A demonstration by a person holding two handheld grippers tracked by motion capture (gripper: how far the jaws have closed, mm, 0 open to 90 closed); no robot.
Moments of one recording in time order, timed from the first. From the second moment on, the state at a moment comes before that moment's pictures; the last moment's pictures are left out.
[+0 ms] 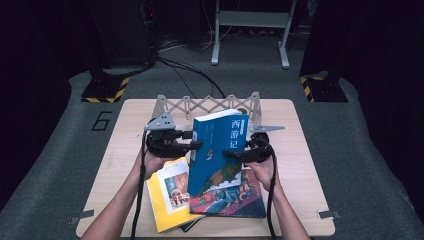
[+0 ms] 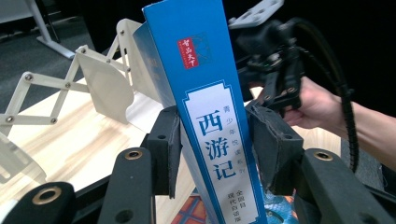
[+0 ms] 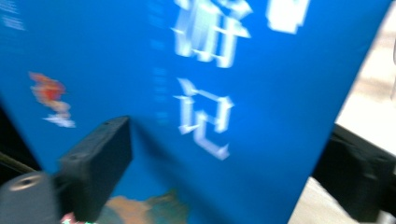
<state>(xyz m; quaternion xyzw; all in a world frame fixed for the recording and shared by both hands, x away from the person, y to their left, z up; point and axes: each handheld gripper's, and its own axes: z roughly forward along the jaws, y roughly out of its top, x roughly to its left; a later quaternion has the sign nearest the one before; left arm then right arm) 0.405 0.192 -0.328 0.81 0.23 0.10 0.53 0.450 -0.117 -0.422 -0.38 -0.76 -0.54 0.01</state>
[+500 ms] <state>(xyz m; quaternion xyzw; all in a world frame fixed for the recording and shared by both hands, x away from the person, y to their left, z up) 0.404 0.191 -0.328 0.81 0.22 0.09 0.53 0.442 -0.111 -0.425 -0.36 -0.76 -0.55 -0.02</state>
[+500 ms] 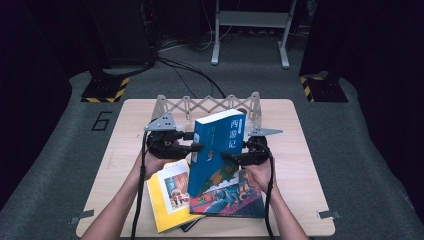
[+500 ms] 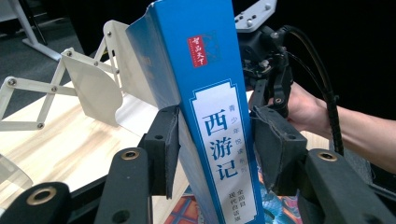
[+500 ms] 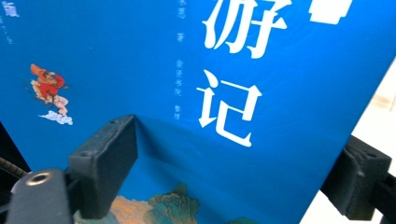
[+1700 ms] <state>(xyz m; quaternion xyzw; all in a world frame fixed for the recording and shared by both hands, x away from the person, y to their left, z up) 0.415 0.174 -0.352 0.79 0.29 0.10 0.52 0.422 -0.107 -0.420 -0.36 -0.75 -0.55 -0.09</state>
